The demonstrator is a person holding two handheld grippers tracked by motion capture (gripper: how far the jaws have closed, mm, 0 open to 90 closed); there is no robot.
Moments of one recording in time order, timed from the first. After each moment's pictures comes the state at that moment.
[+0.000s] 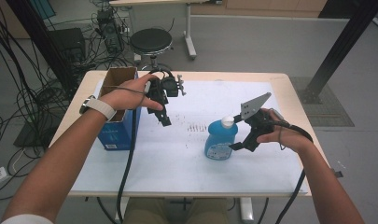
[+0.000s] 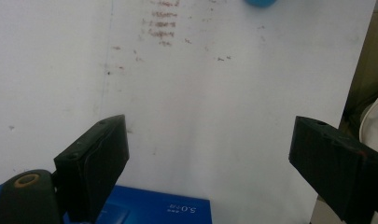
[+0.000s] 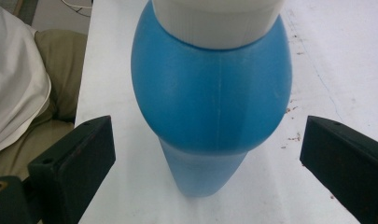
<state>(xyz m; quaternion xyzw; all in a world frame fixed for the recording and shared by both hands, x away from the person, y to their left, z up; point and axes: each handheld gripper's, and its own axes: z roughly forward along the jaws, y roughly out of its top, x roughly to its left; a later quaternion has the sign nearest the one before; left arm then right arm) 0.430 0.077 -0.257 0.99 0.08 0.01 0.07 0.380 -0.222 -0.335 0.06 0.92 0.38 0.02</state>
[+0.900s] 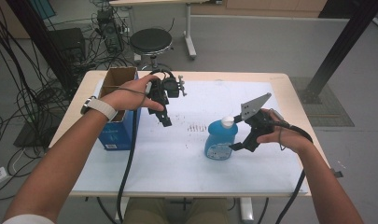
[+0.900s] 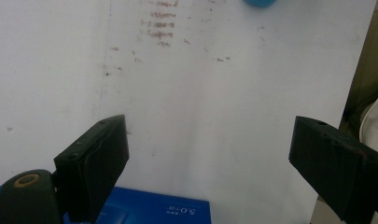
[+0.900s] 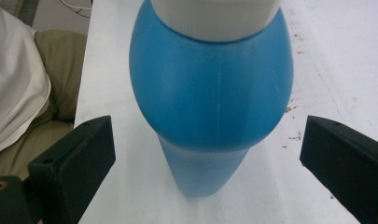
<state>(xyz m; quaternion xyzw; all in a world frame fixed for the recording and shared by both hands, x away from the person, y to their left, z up) 0.429 0.075 -0.258 0.99 0.09 0.01 0.07 0.380 -0.223 -0.338 0.06 0.92 0.38 0.02</state>
